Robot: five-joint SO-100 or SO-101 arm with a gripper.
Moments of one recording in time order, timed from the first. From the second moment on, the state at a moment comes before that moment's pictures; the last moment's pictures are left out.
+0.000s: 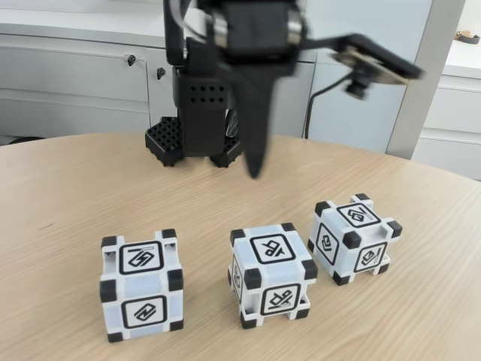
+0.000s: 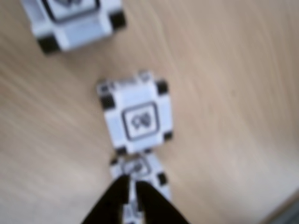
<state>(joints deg) -13.7 119.3 119.4 77.2 14.2</state>
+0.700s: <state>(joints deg) -38.8 110.0 118.5 77.2 28.7</state>
